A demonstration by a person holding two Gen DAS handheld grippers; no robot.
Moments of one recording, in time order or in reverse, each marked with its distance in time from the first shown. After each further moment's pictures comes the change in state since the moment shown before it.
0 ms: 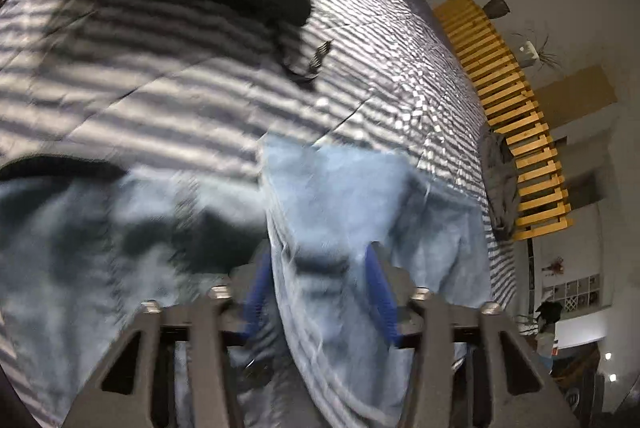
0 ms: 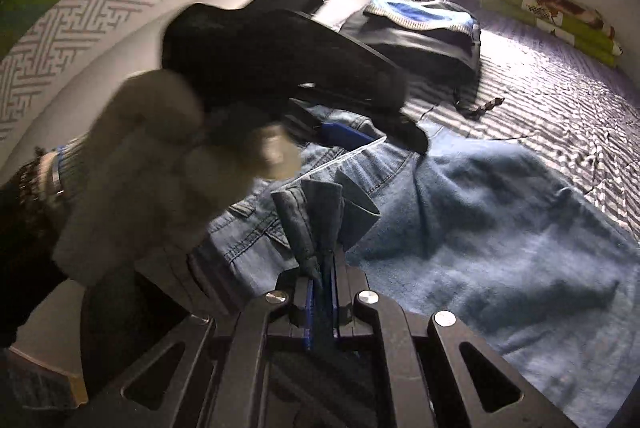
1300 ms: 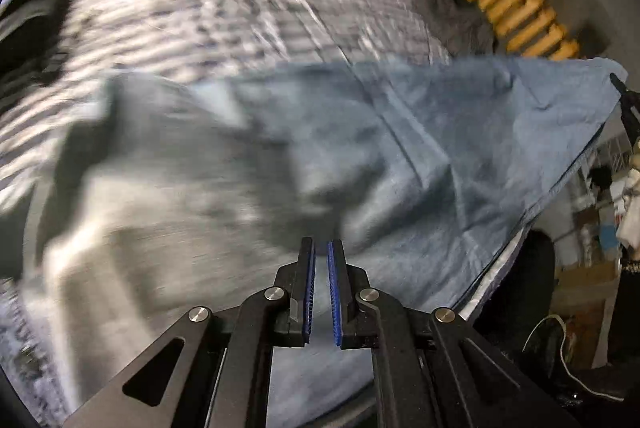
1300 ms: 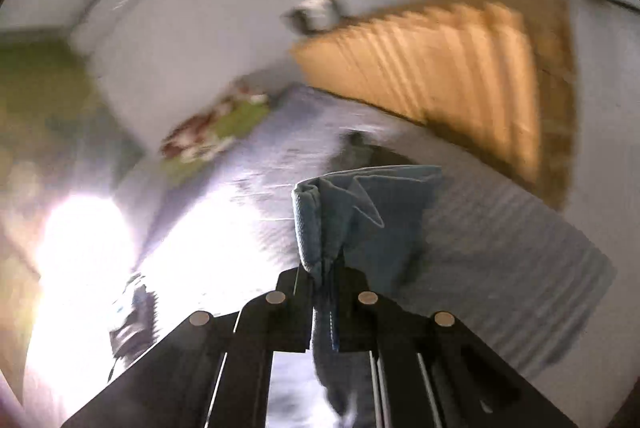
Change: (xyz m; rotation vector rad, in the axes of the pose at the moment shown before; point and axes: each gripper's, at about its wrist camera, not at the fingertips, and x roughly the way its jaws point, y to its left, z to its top) left arm 0.103 -0.189 -0.079 0.405 0.170 0.119; right arm -0.431 -0.384 -0.178 0.907 -0.554 -0.512
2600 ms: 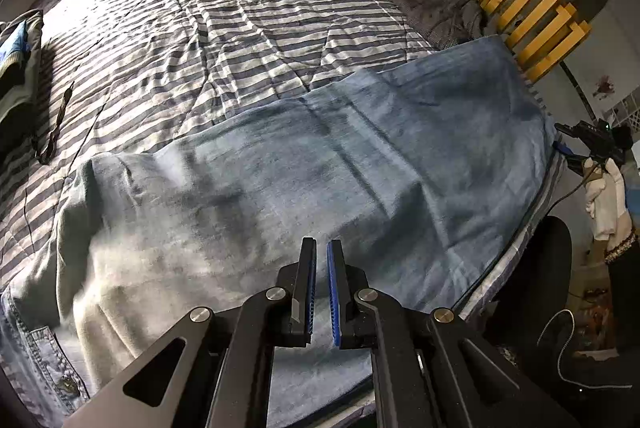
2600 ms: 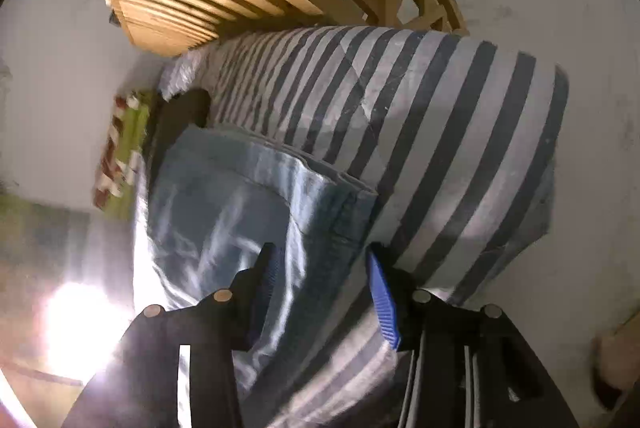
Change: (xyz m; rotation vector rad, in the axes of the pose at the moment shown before) left arm 0.012 -0.064 0.035 0.136 0.057 0.107; right arm 0.059 -0.279 -0.079 0.634 0.284 -0.124
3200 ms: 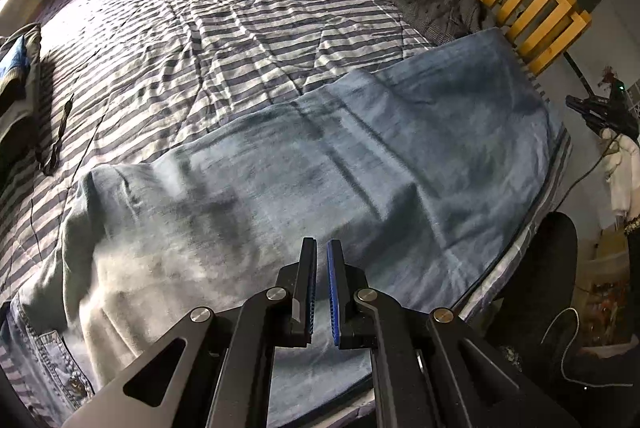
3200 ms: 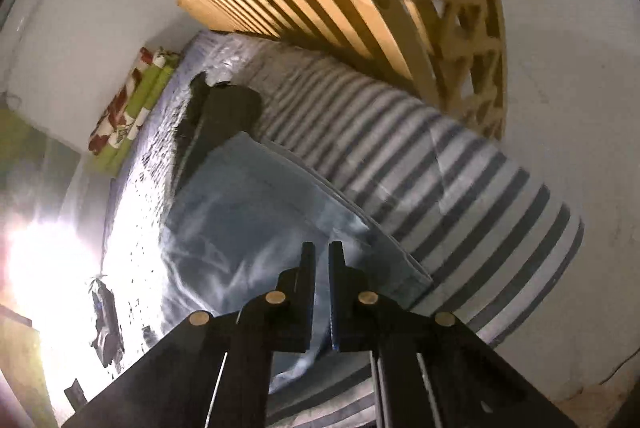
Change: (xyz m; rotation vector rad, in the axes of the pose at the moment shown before) left arm -0.001 -0.011 0.006 0.021 0.008 0.031; right arm -0.017 0.080 0.024 -0.330 -0.028 -0.092
